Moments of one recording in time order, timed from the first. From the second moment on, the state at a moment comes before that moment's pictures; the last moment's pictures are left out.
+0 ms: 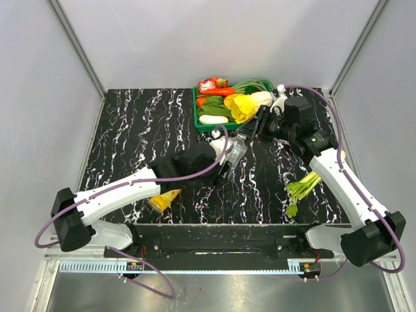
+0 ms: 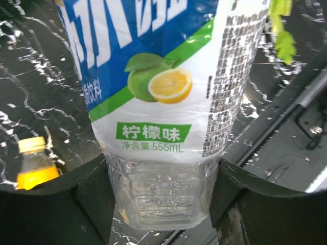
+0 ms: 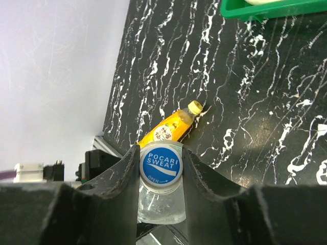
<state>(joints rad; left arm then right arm) -1.03 1.34 1.15 -0.53 -0.14 -0.26 0.38 1.25 1.24 -0.43 -0.42 0.71</state>
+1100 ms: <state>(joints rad) -0.86 1.14 0.96 -0.12 0.64 -0.36 0.37 1.03 1.09 0.06 -0.79 0.64</state>
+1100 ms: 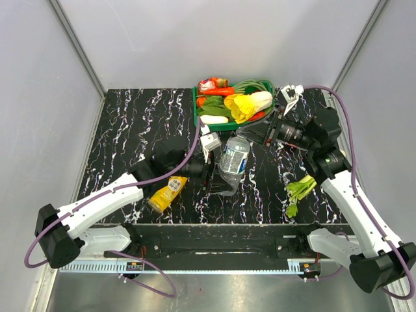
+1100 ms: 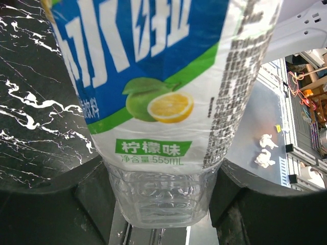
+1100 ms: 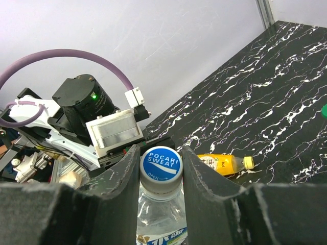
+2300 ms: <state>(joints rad) -1.03 1.28 1.15 -0.60 -0.13 -0.29 0.38 1.21 1.34 -0.39 -0.45 0.65</state>
